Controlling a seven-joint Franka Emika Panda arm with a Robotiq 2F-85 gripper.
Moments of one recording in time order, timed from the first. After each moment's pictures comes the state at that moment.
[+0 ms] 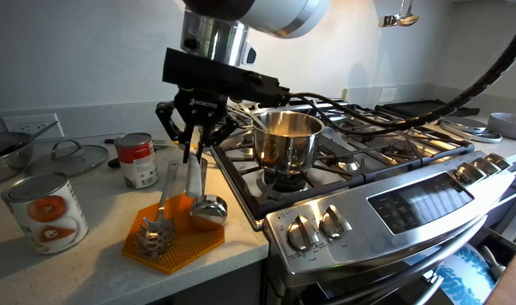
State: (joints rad) arm 0.33 0.26 0.19 -2.22 0.17 2.72 0.59
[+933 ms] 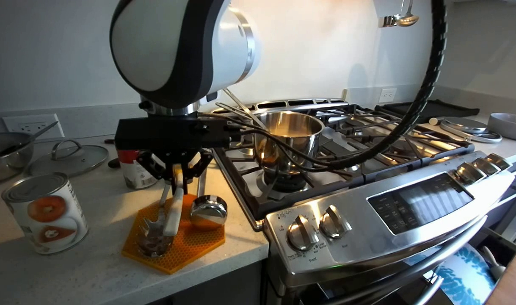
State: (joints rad) arm 0.52 0.55 0.03 -1.93 -0.11 2.60 0.92
